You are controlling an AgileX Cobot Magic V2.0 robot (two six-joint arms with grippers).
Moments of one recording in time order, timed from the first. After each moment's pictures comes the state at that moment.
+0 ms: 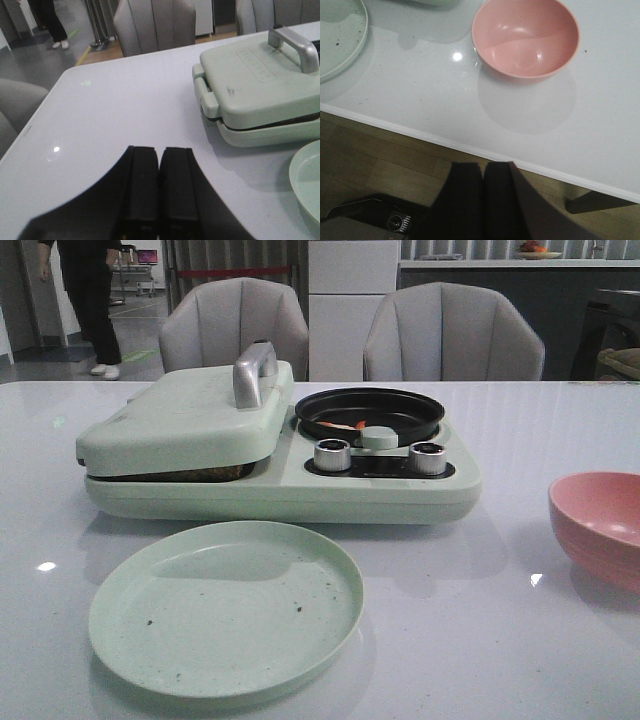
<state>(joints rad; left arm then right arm) -0.05 0.10 -0.17 -0.11 0.30 0.25 0.15 0.38 -0.57 0.03 1.03 -0.03</state>
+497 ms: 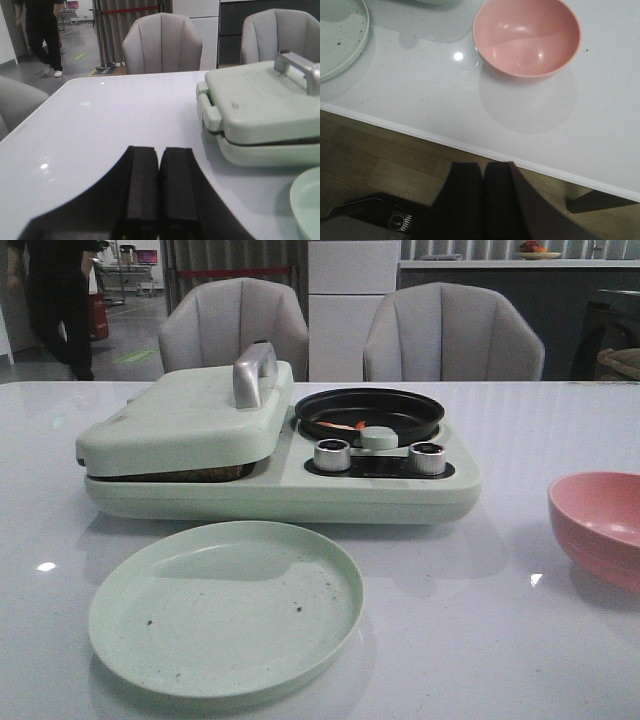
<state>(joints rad) -0.05 0.00 0.00 -0.11 0.11 0.12 0.15 0.38 -0.57 0.03 1.03 -0.03</state>
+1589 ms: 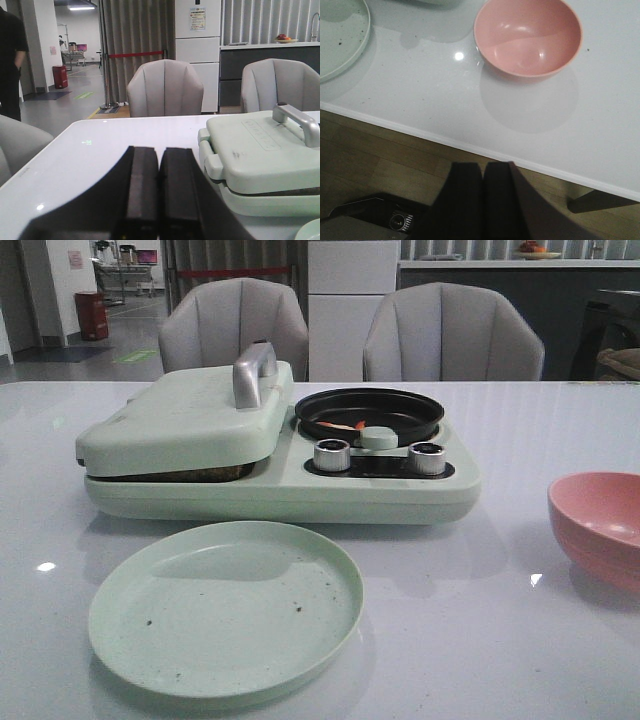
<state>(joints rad) -0.06 0.00 0.00 0.02 -0.03 0.00 0.15 0.38 -0.57 0.04 1.03 -0.03</state>
